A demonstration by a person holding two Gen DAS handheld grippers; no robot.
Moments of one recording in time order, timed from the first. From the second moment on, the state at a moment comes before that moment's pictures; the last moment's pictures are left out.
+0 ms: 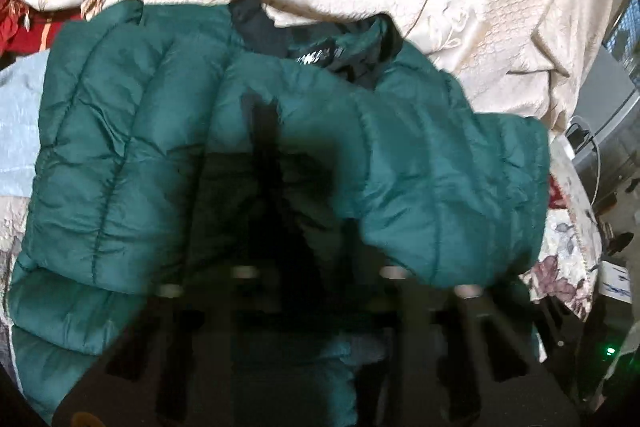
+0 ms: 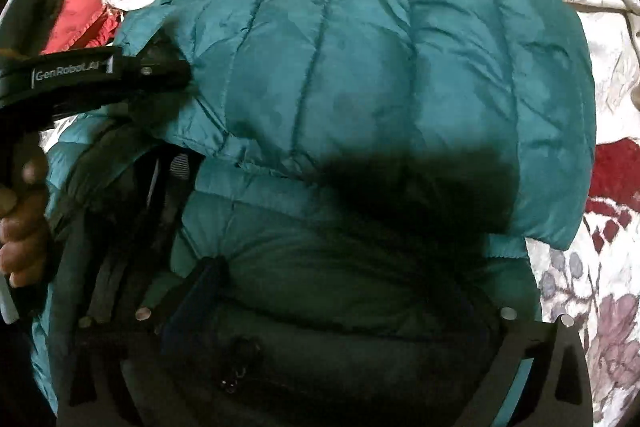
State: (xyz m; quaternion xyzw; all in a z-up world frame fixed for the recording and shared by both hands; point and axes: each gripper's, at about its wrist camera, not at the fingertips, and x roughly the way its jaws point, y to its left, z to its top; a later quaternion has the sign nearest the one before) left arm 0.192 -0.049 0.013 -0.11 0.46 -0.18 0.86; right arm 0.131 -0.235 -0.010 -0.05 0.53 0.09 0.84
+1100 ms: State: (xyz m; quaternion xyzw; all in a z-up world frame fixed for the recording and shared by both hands) left arm 0.216 0.026 0.022 -0.12 0.46 -0.01 0.88; right arm 0.180 -0.281 0.054 0.00 0.38 0.13 0.92
